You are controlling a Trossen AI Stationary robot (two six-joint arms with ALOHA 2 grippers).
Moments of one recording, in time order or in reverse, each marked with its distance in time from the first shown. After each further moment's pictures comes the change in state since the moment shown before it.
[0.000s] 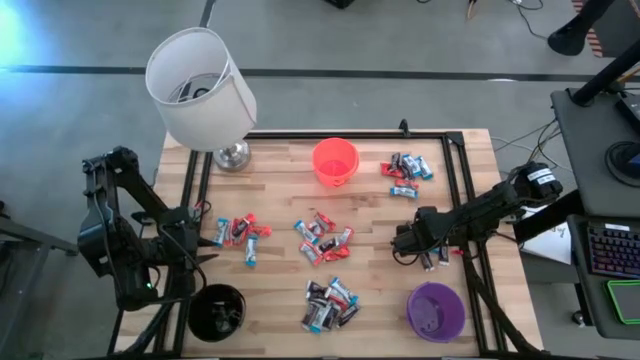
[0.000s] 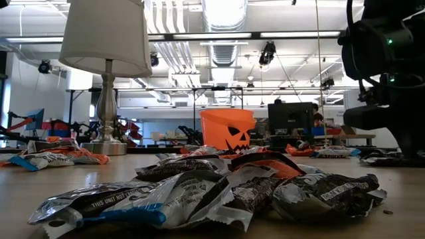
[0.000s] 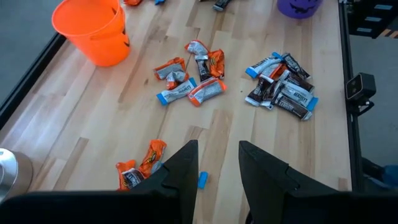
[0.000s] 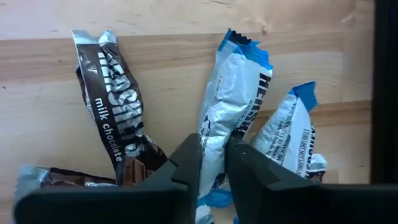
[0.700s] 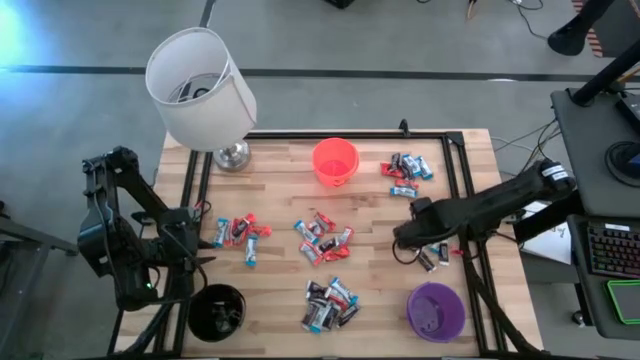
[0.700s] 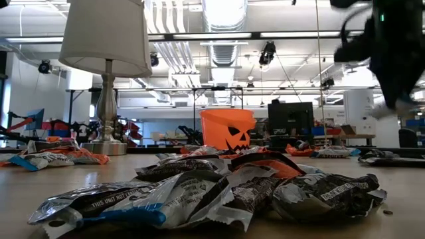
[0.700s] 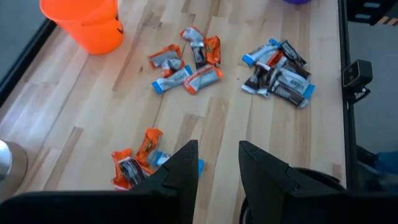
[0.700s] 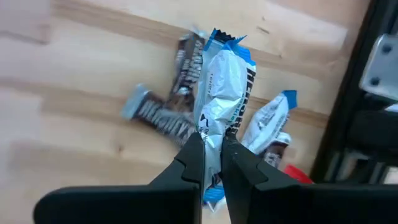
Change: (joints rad) left arm 0.000 0.000 0.000 0.000 0.056 0.000; right arm 0.000 -0.151 0.320 -0.303 -0.013 -0.340
